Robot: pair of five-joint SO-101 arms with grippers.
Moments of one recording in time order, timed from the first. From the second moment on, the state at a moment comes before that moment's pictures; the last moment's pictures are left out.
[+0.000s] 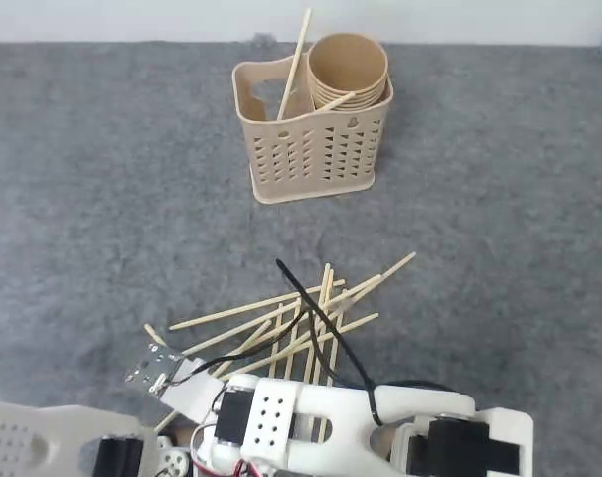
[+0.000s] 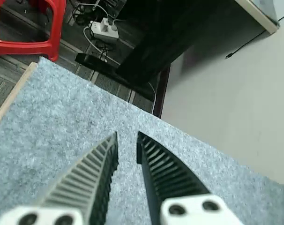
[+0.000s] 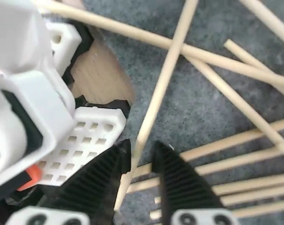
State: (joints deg) left arm -91.3 21.9 -13.6 37.1 40.5; right arm -85.4 -7.4 37.4 59.0 -17.7
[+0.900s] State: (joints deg) left arm -91.7 21.9 -13.6 34.4 40.5; right arm -84.5 -3.3 35.6 64.9 -12.5
